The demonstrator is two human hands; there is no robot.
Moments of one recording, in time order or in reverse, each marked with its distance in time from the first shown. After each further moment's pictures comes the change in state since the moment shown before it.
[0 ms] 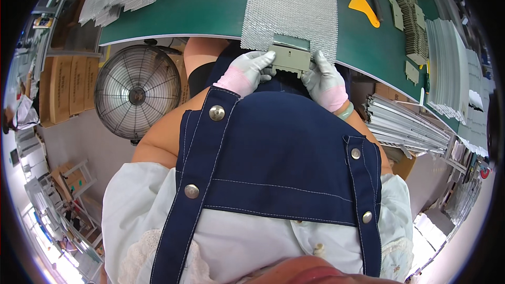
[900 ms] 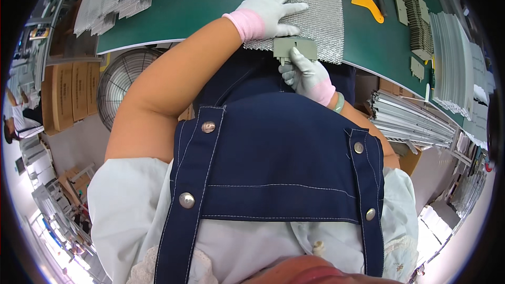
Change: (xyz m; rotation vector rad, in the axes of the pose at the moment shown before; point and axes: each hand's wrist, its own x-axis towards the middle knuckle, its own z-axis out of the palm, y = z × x) left_hand 0.097 0.098 0.006 2.057 -0.014 1.091; right_hand 0.015 0.020 0.037 -0.178 0.011 0.112
